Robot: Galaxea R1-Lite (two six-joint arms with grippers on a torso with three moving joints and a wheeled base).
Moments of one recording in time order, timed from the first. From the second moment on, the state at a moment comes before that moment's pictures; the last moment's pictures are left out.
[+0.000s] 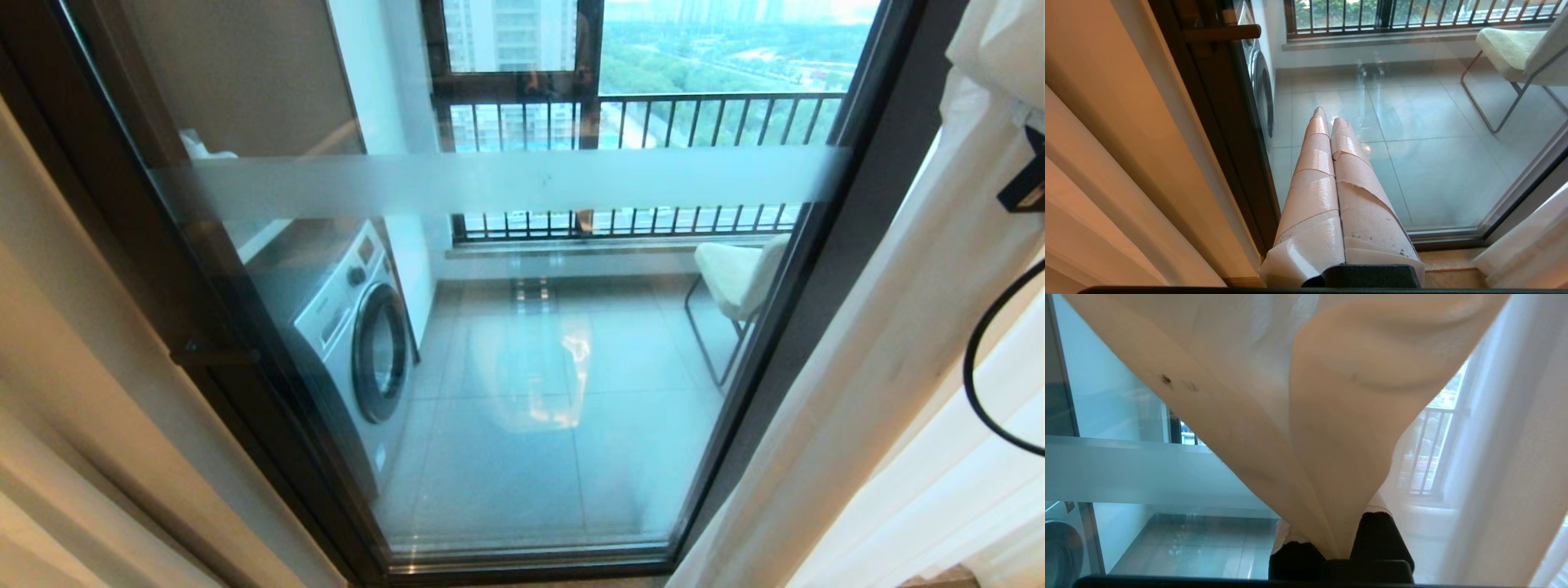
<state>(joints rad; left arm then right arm) 0.00 0.00 0.00 0.00 -0.01 0.03 -0.02 1.41 -0.70 -1.21 -0.01 -0.09</state>
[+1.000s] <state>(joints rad) 0.00 0.00 0.00 0.00 -0.01 0.03 -0.02 1.41 -0.71 -1.21 -0.01 -0.09</state>
